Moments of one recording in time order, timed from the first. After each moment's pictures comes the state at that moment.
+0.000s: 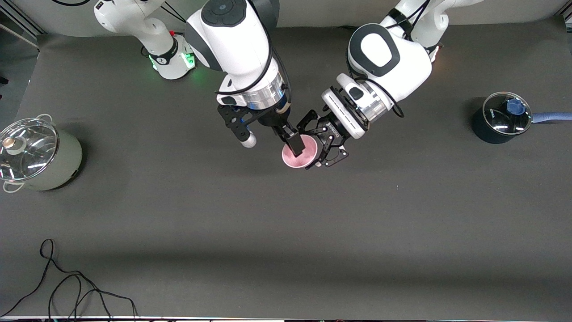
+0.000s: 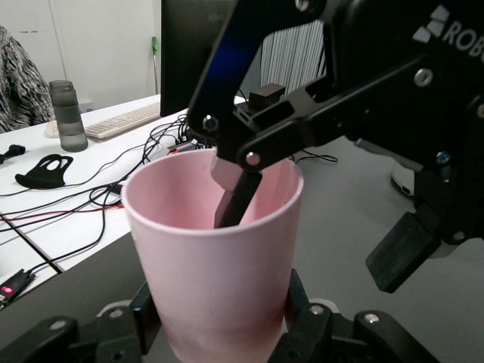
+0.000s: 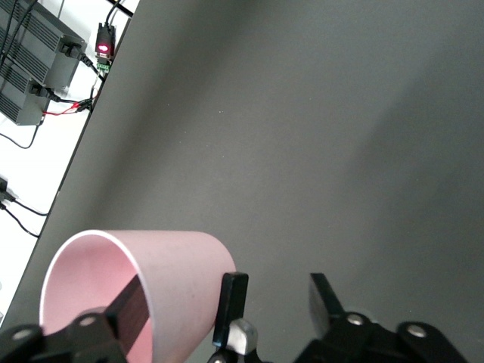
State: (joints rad) left arm 0.13 0.26 -0.93 -1.89 -1.65 3.03 1.80; right arm 0.77 0.49 -0.05 -1.16 0.05 1.94 1.70
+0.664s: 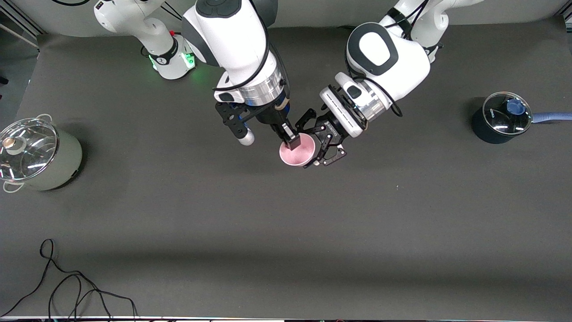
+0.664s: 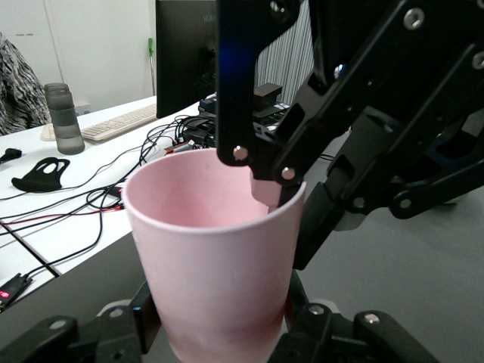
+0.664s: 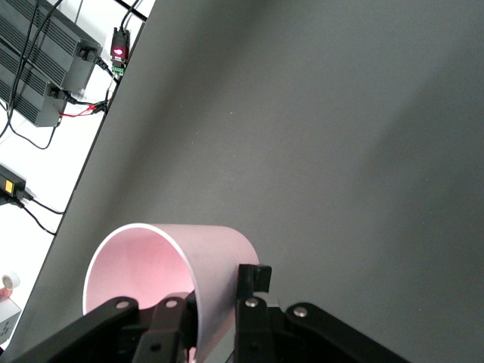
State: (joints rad) left arm 0.12 0.26 -0.93 -1.89 -1.65 3.04 1.81; right arm 0.77 0.49 -0.06 -1.13 0.05 1.94 1.70
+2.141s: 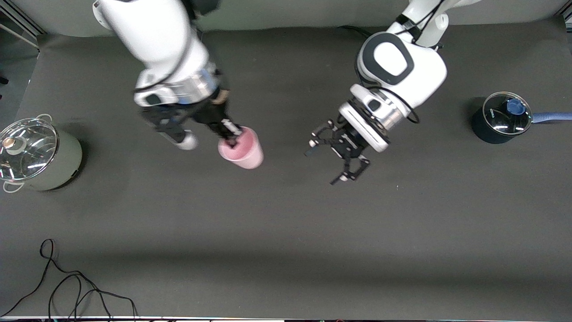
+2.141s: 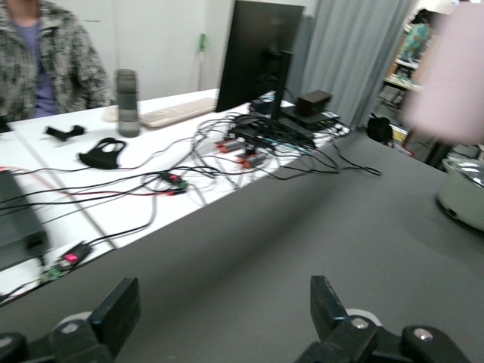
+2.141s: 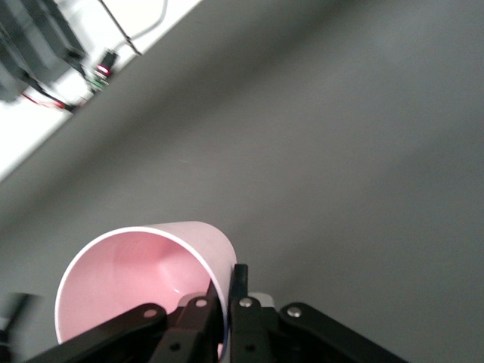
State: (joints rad) left arm 0.22 0.27 -0.91 -1.88 -1.65 3.03 1.74; right arm 0.58 0.35 -0.08 -1.09 0.06 1.57 1.08
